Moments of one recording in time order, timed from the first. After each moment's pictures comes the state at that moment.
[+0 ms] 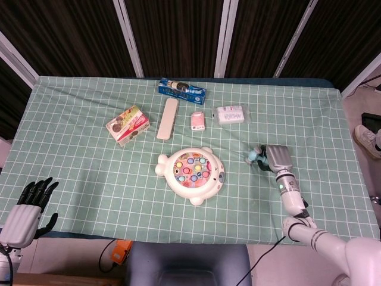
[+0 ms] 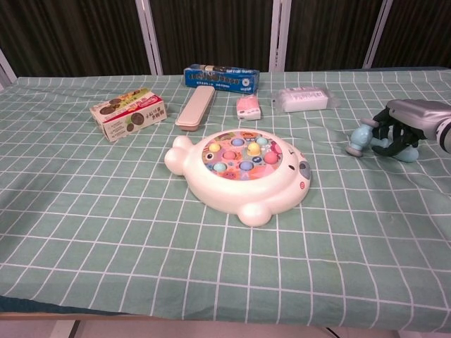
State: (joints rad) left arm -0.12 -1.12 0.02 -1.59 1.59 1.46 0.05; right arm 0.67 -1.70 0.24 -0.90 -0.98 0.80 -0.23
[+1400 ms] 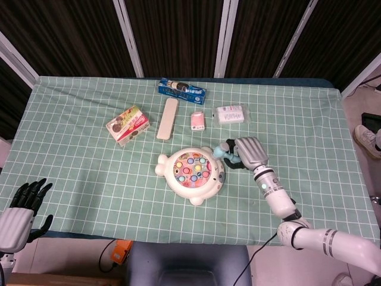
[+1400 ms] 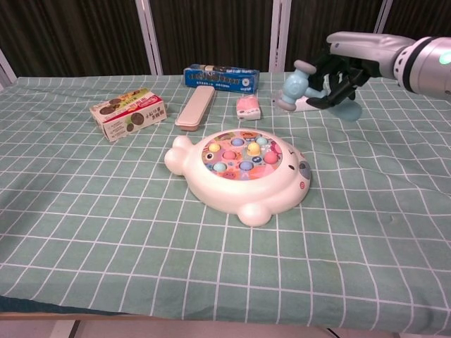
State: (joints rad) left arm -0.09 -1.10 0.03 -1.58 1.63 1.52 -0.01; right arm 0.76 -1.41 0.32 -1.58 -0.92 0.88 -0.37
